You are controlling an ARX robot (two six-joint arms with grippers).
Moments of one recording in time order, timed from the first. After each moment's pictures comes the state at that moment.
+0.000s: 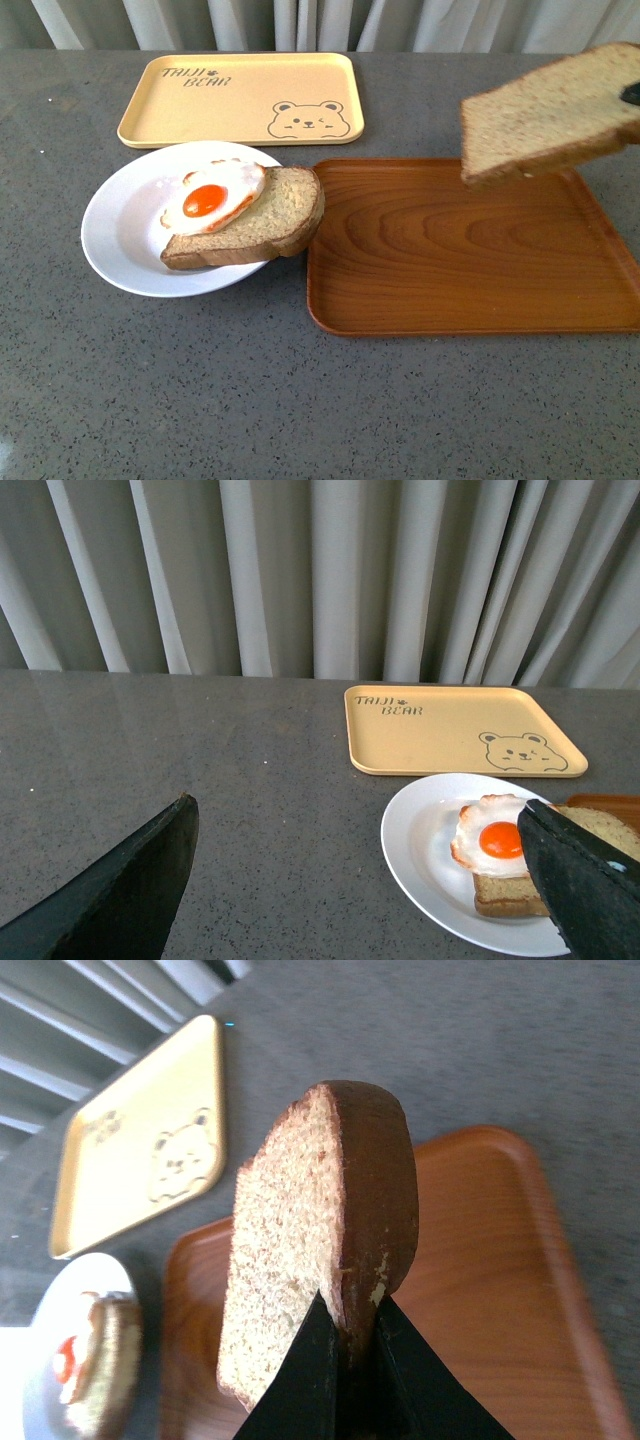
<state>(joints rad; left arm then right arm) 0.00 0.02 0.01 0.00 0.00 -0.01 0.03 1.60 0.74 0.41 -0.32 0.51</state>
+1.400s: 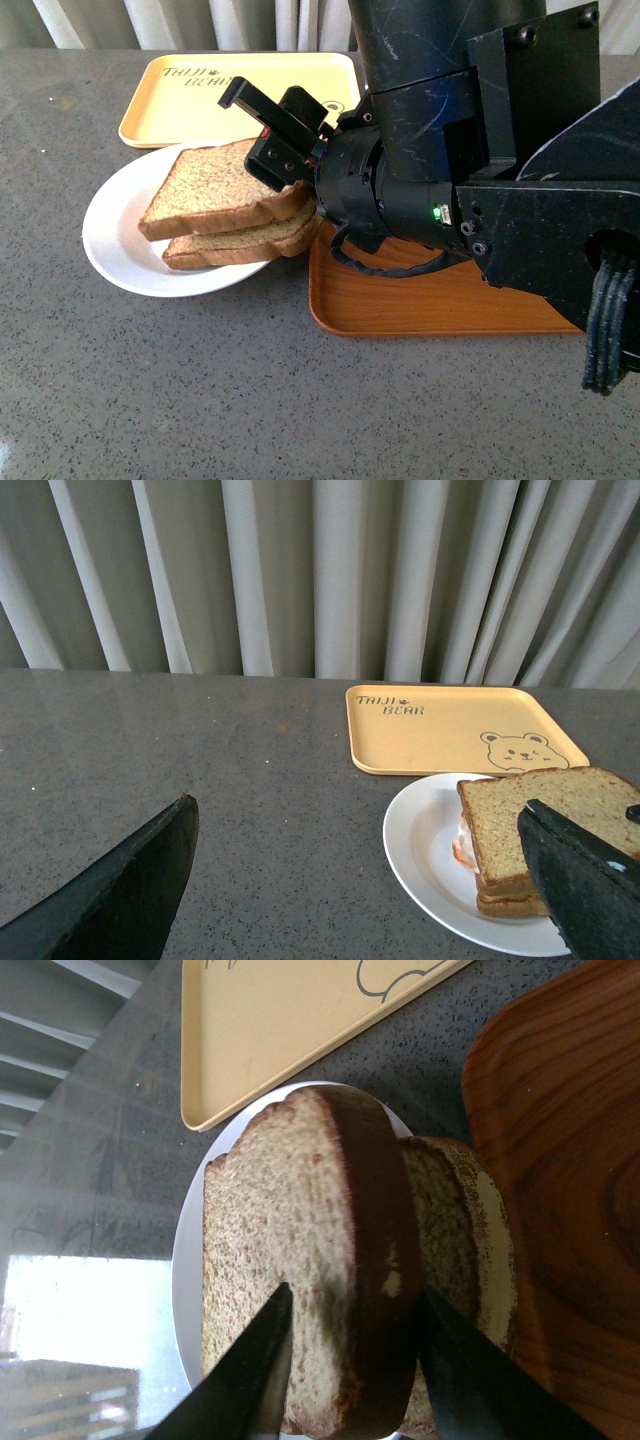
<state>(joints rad) 0.00 0.02 0.01 0.00 0.00 -0.01 0.63 1.99 0.89 0.61 0.08 0.92</state>
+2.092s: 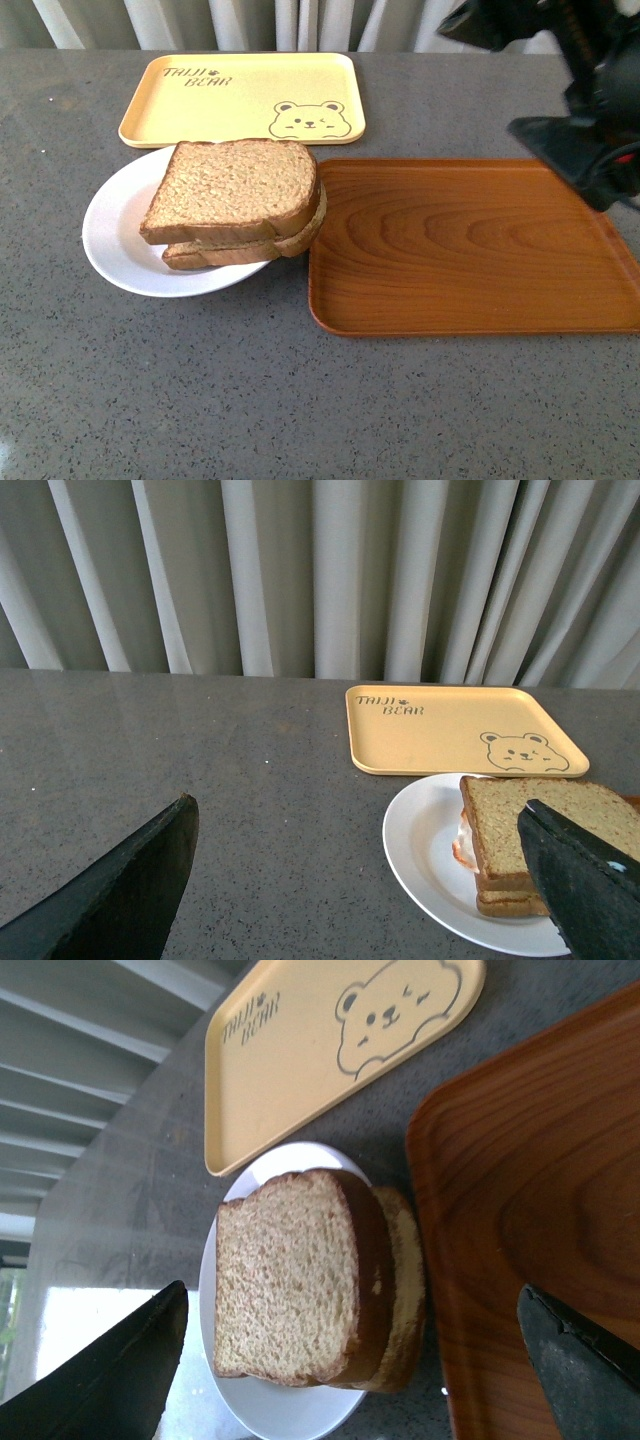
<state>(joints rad) 0.00 0.02 0.01 0.00 0.00 -0.01 0.38 1.56 0.61 0.62 -0.02 0.85</state>
